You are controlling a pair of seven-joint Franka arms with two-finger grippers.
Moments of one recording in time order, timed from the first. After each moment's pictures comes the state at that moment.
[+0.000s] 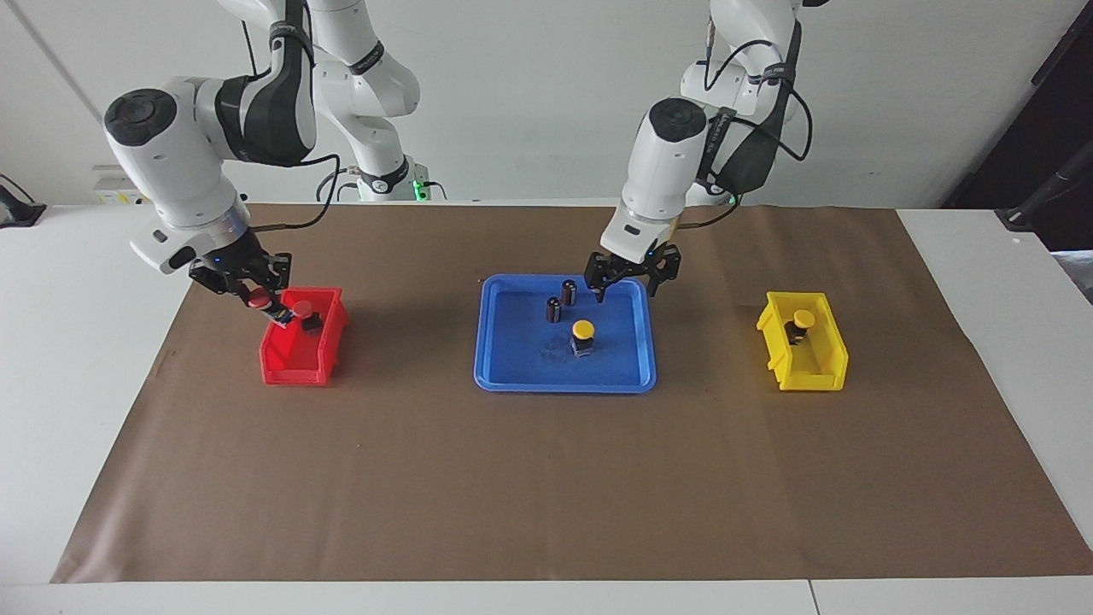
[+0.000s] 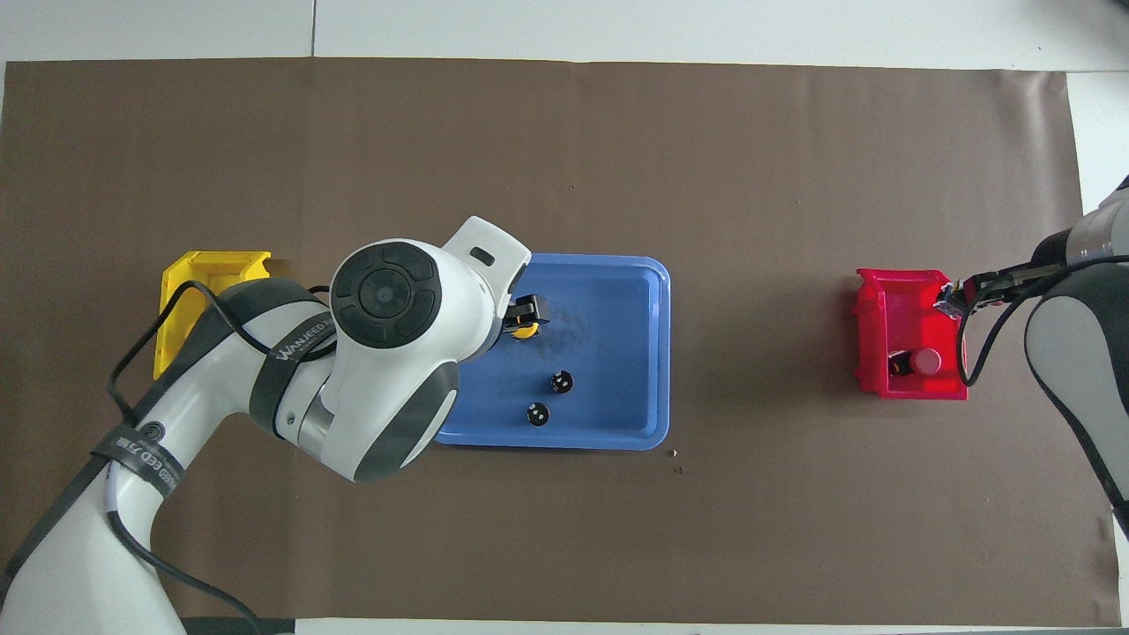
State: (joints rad) left arm -0.62 0.19 -0.08 -1.92 -0.02 2.18 -0.79; right arm -0.14 -0.02 0.00 -2.06 -0.04 2.05 -0.23
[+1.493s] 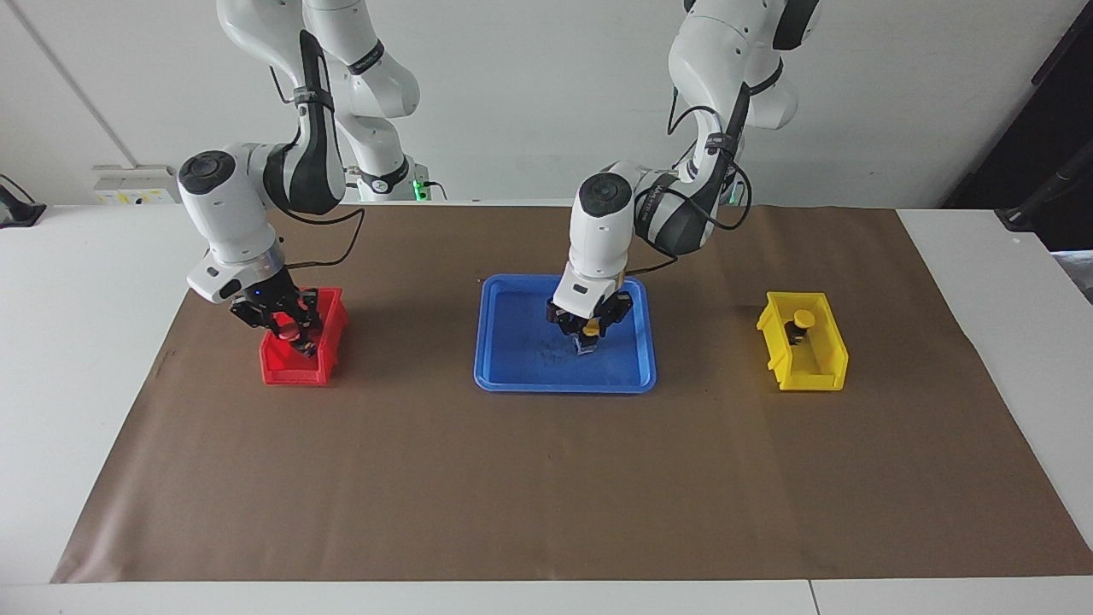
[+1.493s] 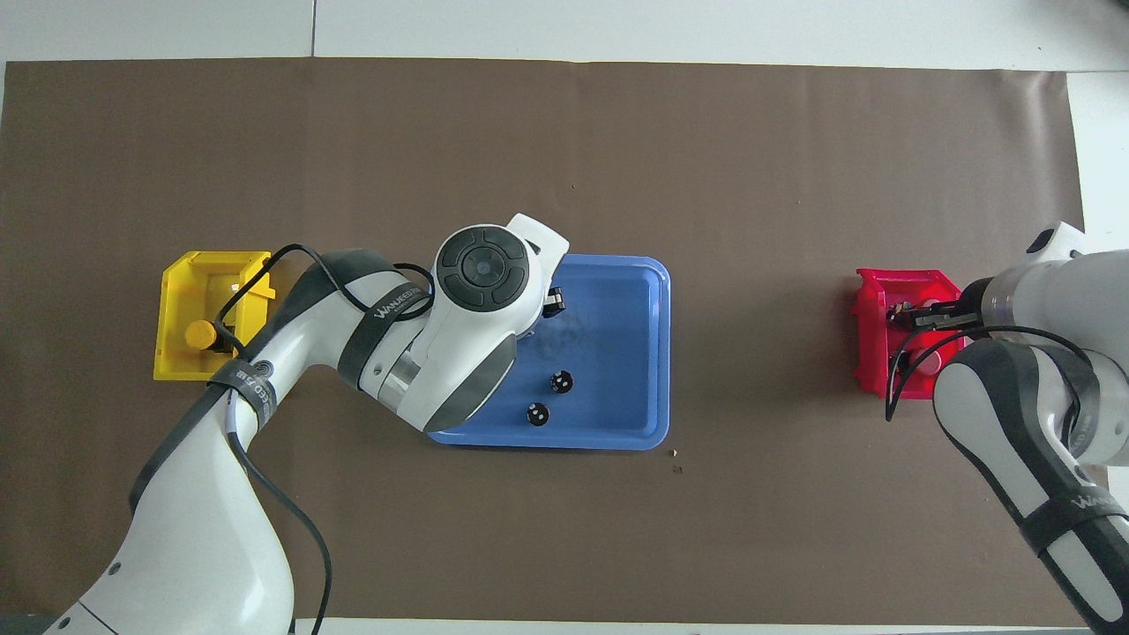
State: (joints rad) left arm -0.63 0.33 -0.06 -1.77 0.05 2.08 -0.86; right arm -0.14 -0.01 0.02 -2.28 -0.04 2.36 -0.23
